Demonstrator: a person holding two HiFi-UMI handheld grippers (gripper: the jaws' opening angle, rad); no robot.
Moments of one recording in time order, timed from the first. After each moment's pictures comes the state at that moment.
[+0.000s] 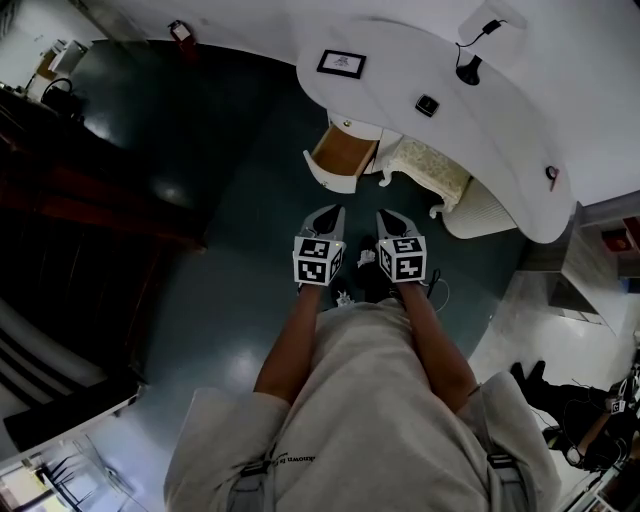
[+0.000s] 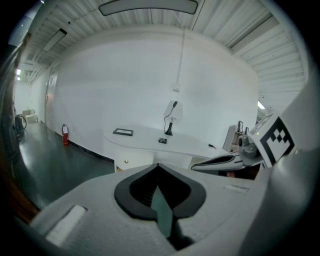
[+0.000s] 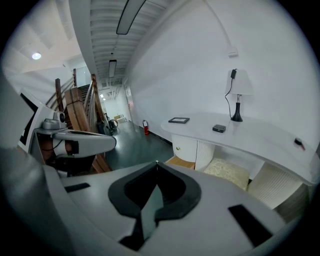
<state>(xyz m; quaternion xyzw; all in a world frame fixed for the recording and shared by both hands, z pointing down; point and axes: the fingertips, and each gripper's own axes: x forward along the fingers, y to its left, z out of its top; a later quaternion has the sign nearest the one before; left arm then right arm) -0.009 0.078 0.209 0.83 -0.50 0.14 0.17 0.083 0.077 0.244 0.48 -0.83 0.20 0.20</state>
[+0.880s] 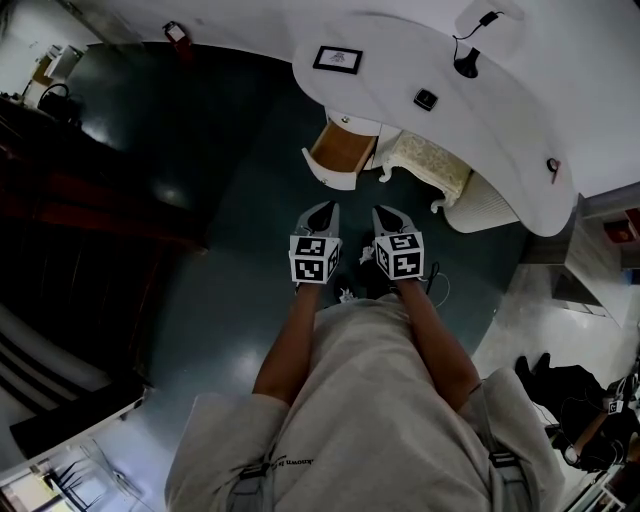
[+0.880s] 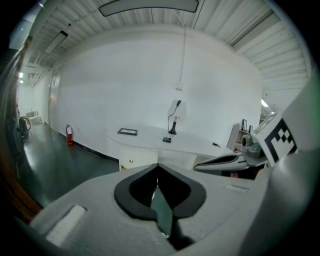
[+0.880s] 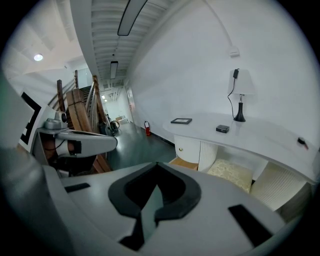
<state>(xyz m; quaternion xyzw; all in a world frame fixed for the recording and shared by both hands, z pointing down) -0.022 0.073 0.211 0.82 -0.52 0.15 0.18 0.072 0.074 0.244 0.48 -0.83 0.20 0.19</state>
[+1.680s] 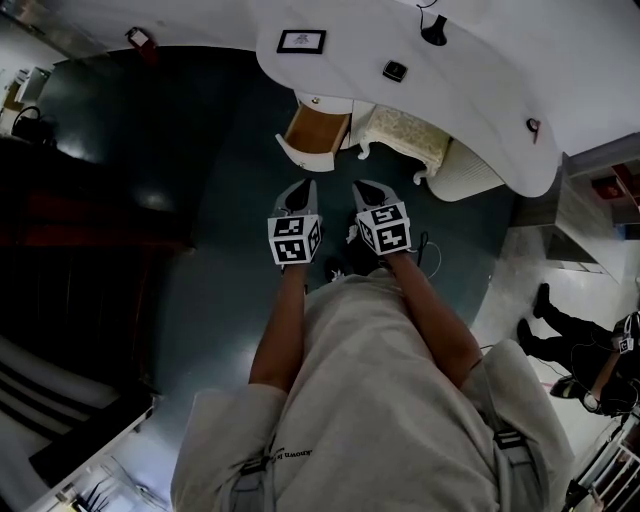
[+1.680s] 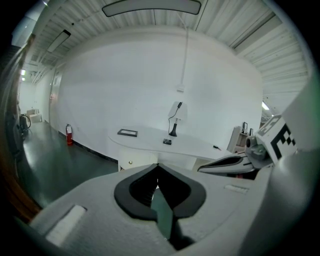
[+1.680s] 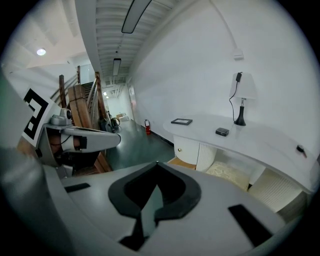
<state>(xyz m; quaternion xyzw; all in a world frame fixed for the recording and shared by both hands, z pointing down) -0.023 0.064 0.209 0.82 -0.52 0.14 0.18 0.075 0.073 0.239 0.47 -0.83 0.19 0.21</state>
